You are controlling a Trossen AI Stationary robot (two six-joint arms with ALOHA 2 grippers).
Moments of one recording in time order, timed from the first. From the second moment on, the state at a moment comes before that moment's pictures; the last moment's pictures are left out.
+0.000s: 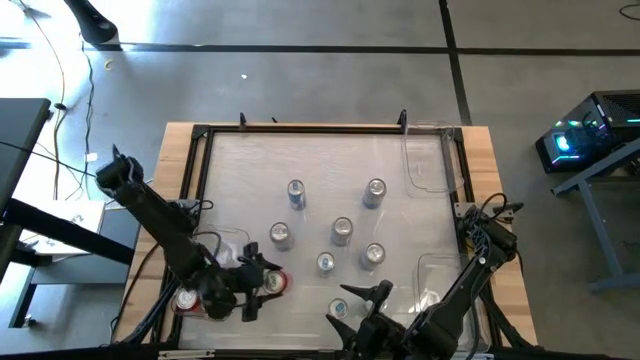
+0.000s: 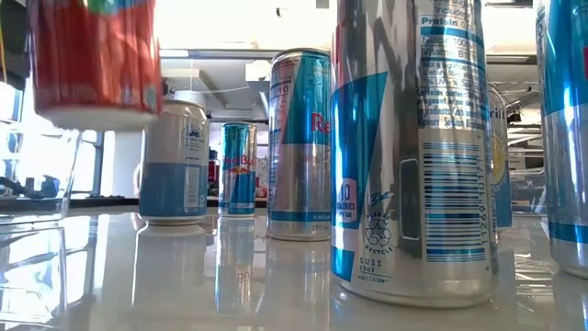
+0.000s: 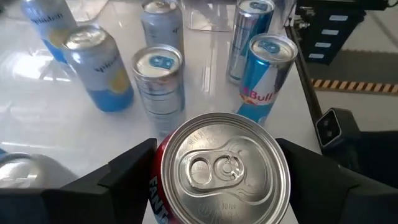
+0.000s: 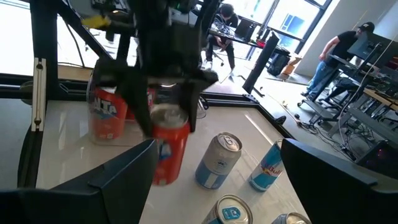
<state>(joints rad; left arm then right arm) -0.81 1.44 0.98 -0.31 -0.71 -0.59 0.86 2.09 2.01 -0.80 1.29 0.52</state>
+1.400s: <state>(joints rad) -1.10 0.95 0.62 -0.71 -0.57 -1.16 0.86 2.09 2.01 -0.80 1.28 0.53</state>
